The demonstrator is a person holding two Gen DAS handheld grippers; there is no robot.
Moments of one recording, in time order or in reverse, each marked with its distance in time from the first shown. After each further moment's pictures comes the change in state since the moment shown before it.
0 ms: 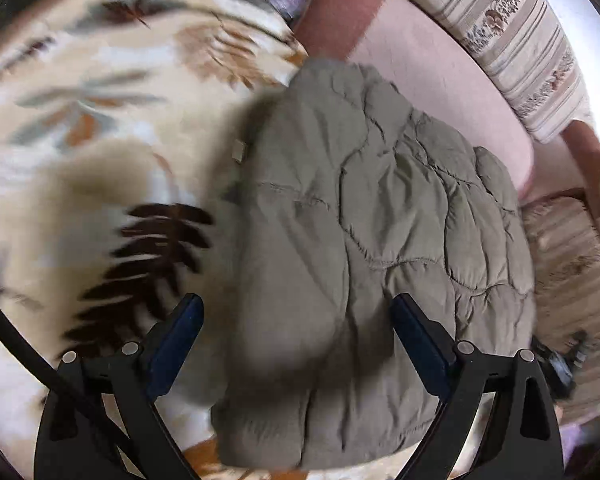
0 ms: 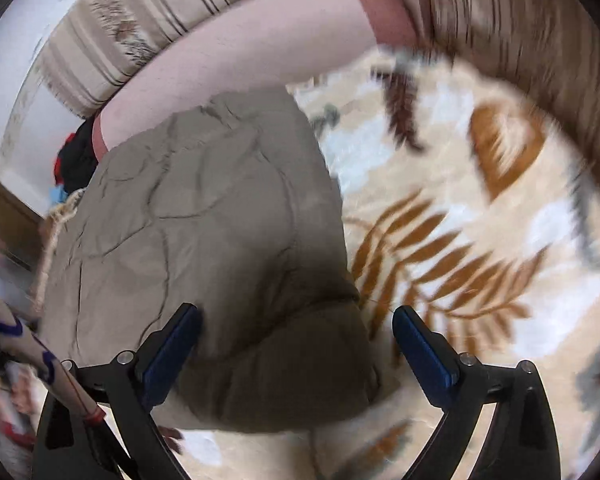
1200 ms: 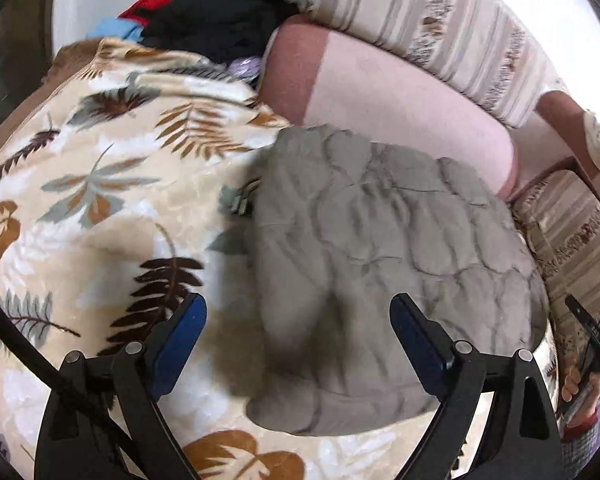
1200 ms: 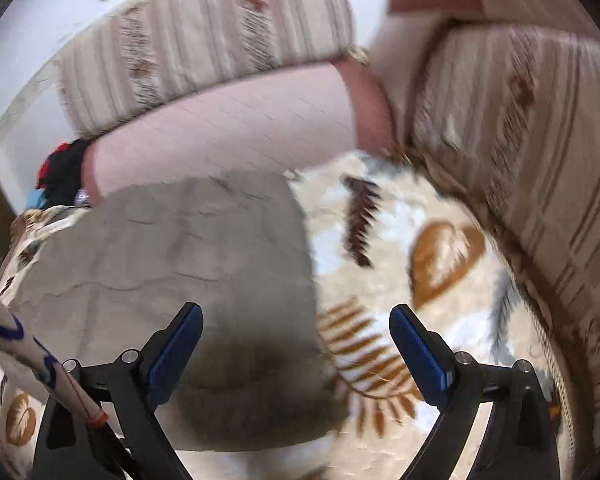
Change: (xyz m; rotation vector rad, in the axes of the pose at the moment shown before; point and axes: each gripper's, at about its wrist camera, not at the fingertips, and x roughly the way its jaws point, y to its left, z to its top) left arm -0.068 -0.072 -0.034 0.188 -0.216 0.125; right arm -0.080 0.048 0.007 -0.261 -0.335 -0.227
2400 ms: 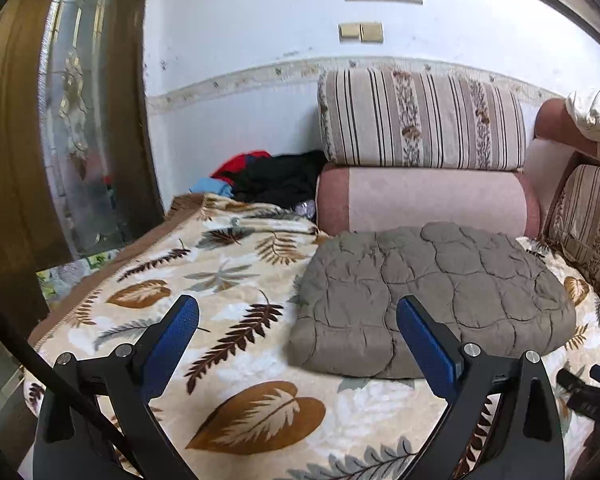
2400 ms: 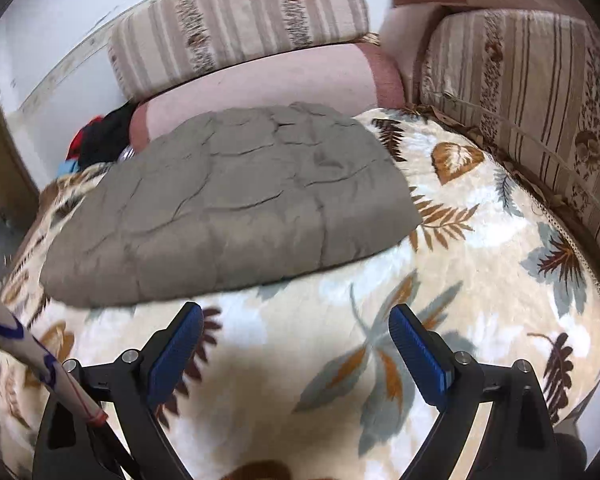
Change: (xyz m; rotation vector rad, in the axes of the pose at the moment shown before) left arm -0.171 -0.121 -0.147 0.155 -0.550 0.426; right arm -0.095 0.089 -0.147 0.031 0.036 -0.018
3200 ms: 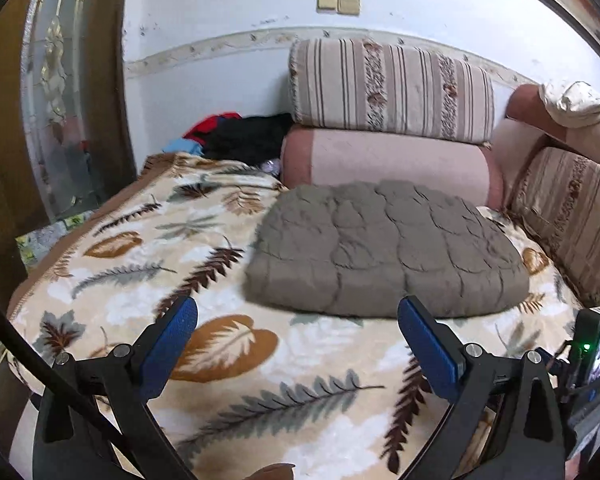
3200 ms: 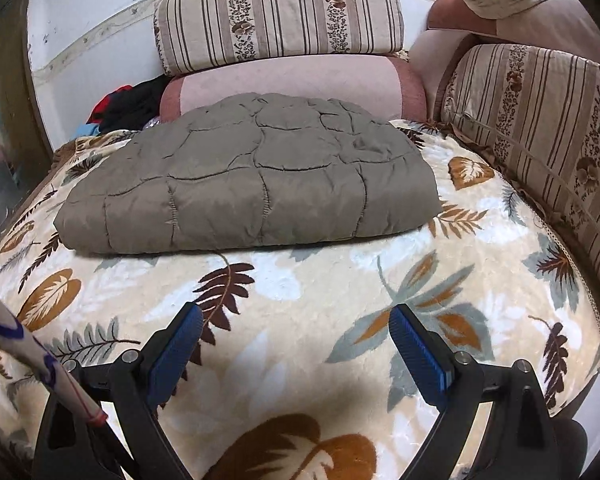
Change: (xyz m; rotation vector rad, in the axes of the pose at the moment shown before) left arm -0.035 -0.023 -0.037 -0.029 0.159 -0.138; right arm -0.010 0.030 -0.040 -0.097 -0.002 -0.016
